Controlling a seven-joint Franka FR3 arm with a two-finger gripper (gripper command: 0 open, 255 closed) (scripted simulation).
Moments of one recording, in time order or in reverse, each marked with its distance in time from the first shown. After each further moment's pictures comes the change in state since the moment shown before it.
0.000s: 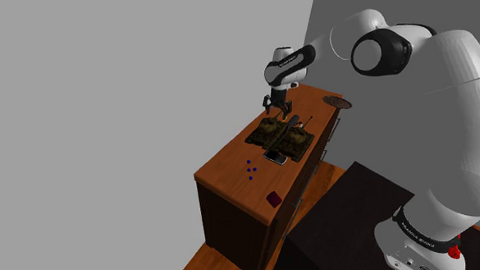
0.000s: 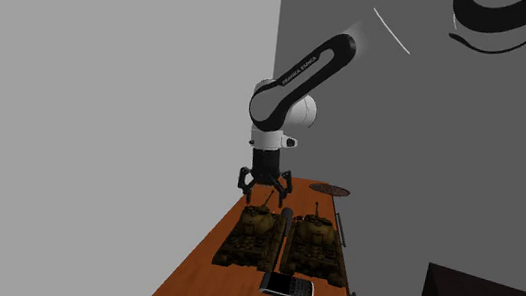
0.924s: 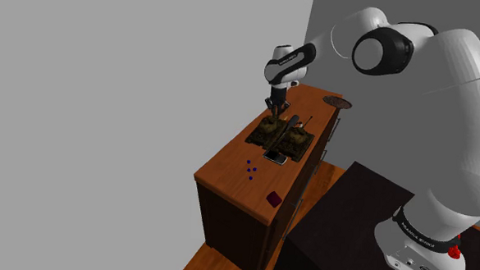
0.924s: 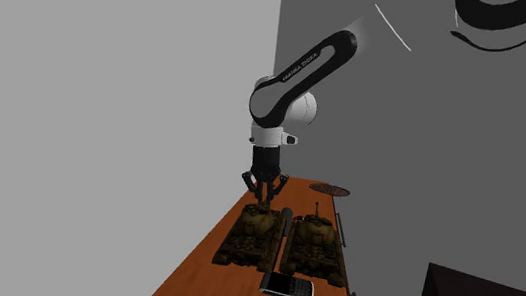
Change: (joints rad) arm 0.001 -0.011 0.000 0.001 0.000 -0.014 0.001
